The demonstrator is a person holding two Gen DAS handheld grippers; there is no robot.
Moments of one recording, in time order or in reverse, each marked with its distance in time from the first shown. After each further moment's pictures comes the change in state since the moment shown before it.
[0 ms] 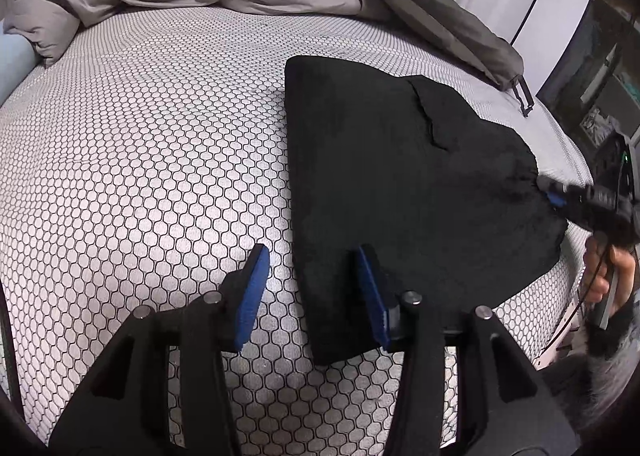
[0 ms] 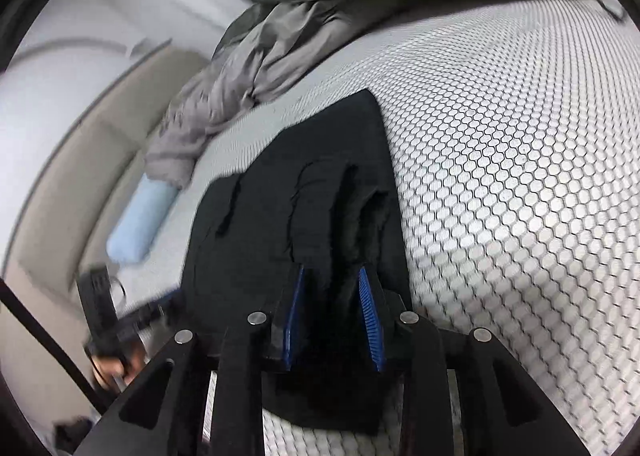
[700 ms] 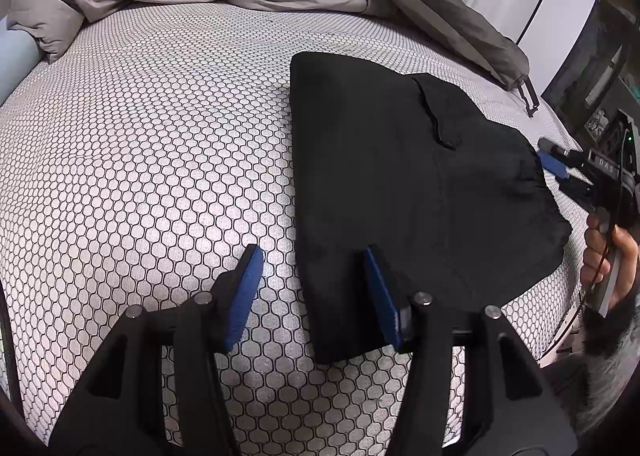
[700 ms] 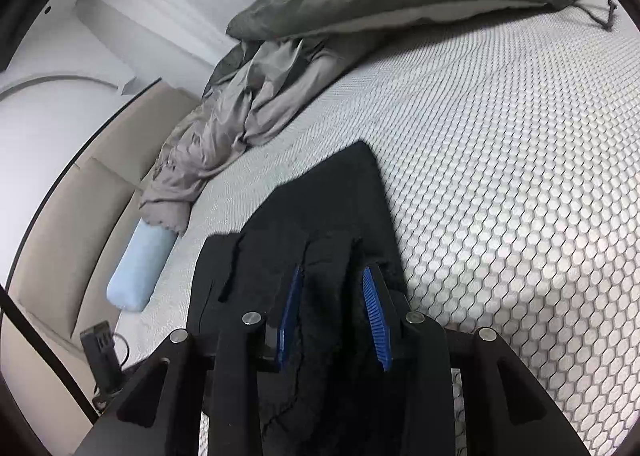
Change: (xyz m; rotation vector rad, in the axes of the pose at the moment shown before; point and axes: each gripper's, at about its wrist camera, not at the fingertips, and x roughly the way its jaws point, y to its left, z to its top) left arm 0.003 -0.002 -0.002 -0.016 0.010 0.013; right arm 0.019 0.011 0.040 0.038 -0.133 -0.033
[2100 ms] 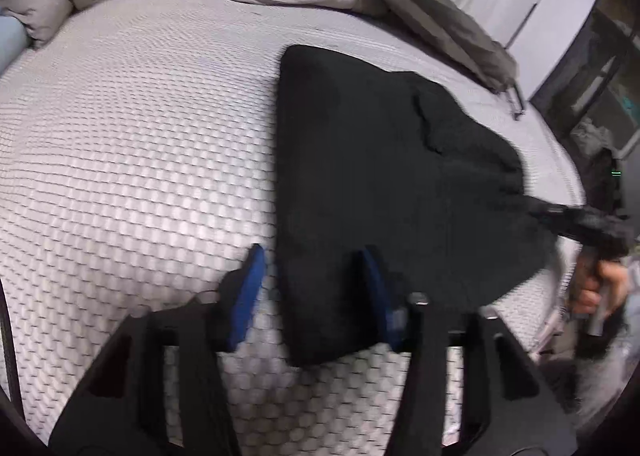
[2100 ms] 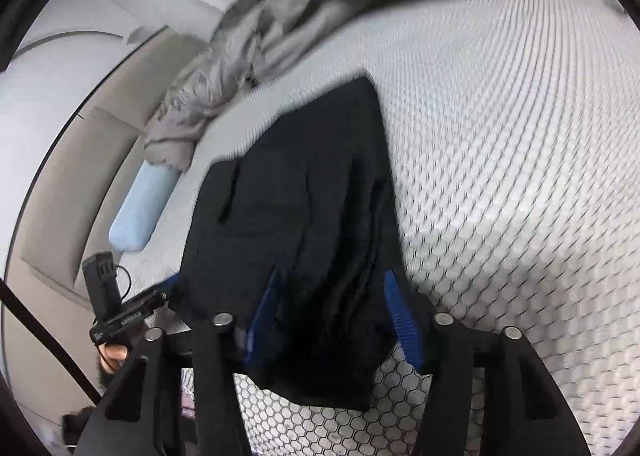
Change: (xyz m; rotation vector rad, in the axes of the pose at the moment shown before) left arm 0.008 -0.006 0.003 -0.023 0.022 -0.105; right arm -0.004 -0.007 -0.028 -0.067 0.254 0.014
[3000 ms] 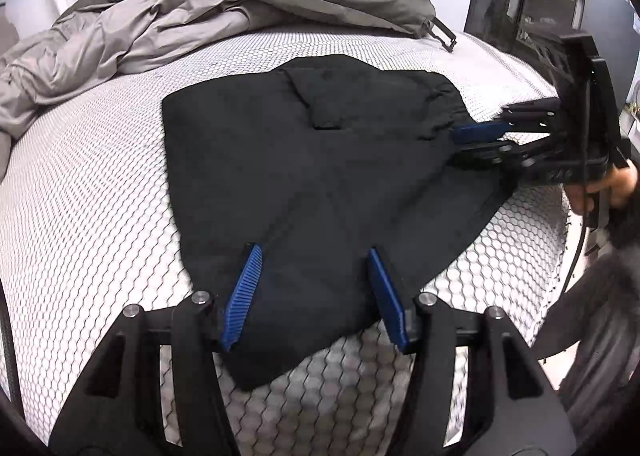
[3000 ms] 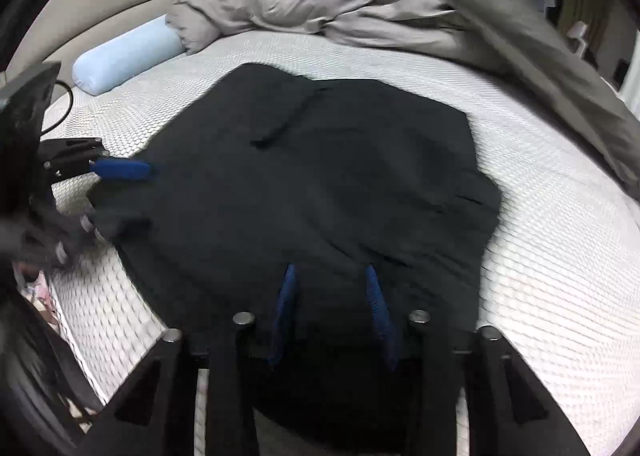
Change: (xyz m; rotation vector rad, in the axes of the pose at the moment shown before) left arm 0.017 -0.080 -0.025 0.435 -0.064 0.020; right arm 0.054 0.098 -0.031 -0.647 0.003 -0.295
